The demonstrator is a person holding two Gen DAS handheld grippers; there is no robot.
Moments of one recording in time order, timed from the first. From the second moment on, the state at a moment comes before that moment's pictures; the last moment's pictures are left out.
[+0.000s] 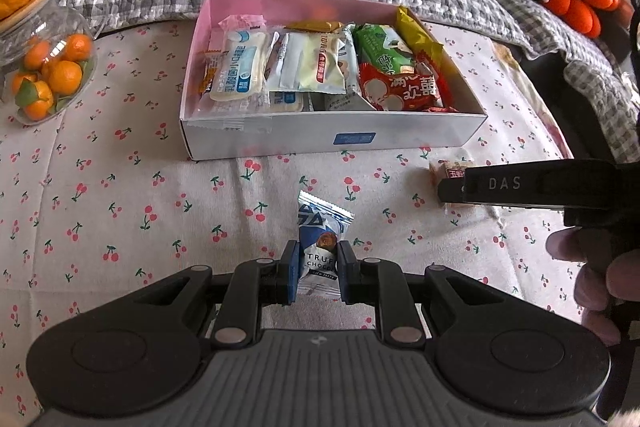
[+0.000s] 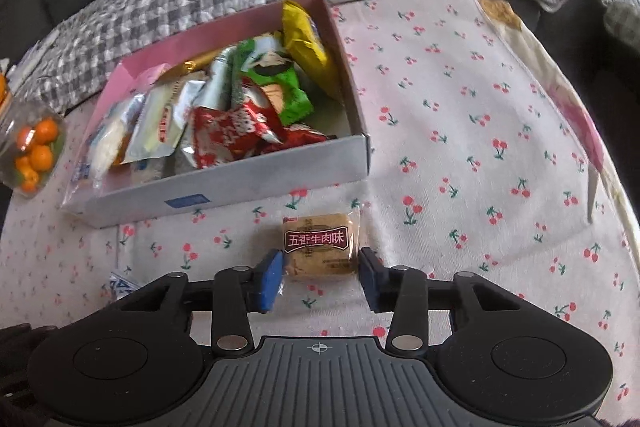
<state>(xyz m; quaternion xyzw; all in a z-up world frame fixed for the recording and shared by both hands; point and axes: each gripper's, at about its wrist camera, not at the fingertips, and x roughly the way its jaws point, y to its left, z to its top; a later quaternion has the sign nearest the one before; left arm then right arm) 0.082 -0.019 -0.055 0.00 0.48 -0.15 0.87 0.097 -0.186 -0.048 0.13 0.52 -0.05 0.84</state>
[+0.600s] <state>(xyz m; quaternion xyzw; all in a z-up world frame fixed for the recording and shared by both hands) 0.097 -0.007 -0.025 -0.01 0.43 -0.13 0.89 0.090 -0.188 -0.004 0.21 0.50 0.01 0.84</state>
